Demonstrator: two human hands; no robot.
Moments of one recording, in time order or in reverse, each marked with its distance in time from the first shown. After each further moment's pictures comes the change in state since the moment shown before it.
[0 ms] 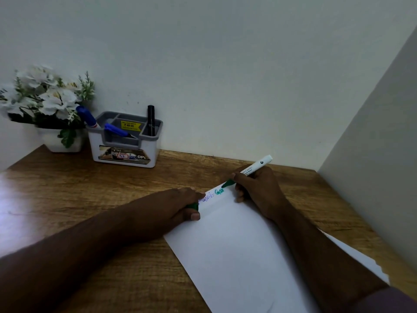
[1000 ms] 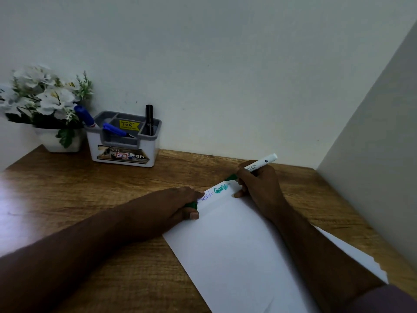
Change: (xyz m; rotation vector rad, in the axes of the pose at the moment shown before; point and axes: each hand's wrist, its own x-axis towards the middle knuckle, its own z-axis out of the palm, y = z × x) left_hand 0.002 -0.006 0.003 -0.005 0.022 0.033; right_hand -0.004 -0.004 0.001 -0.059 0.116 -0.046
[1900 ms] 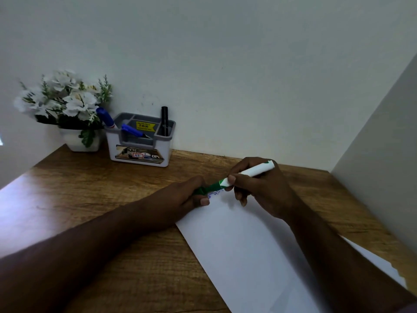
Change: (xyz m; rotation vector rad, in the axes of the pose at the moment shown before) left_hand -0.005 0.004 -0.010 -0.211 0.183 0.042; right_hand -0.022 -0.045 0.014 0.162 -0.494 -0.215
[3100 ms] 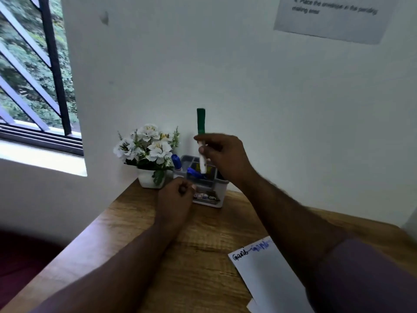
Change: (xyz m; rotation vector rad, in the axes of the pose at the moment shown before) left_hand -0.021 -0.076 -0.071 -0.062 1.011 -0.372; right_hand 0.168 -0.047 0.139 -0.362 0.060 -0.316
